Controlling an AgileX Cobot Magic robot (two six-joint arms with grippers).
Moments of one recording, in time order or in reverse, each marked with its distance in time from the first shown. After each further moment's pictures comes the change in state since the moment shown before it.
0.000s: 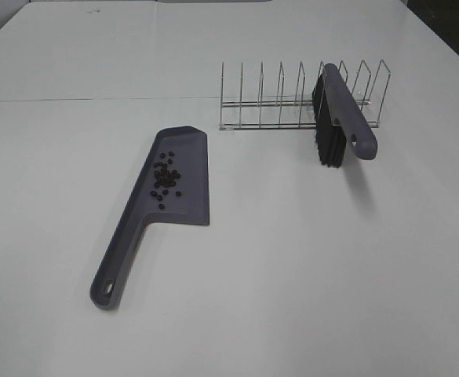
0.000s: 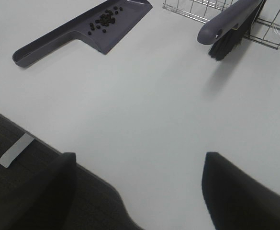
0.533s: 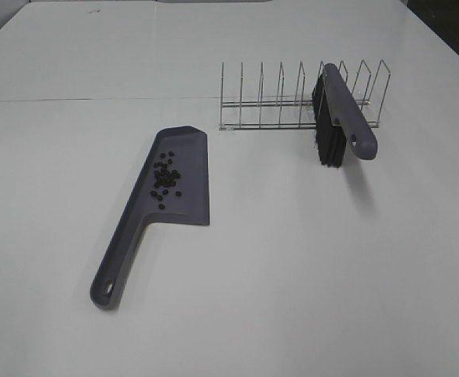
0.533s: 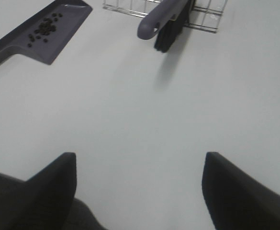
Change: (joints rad) left arm 0.293 0.000 0.000 0.000 0.000 0.000; right arm -0.251 -0.016 0.000 0.001 -0.001 0.000
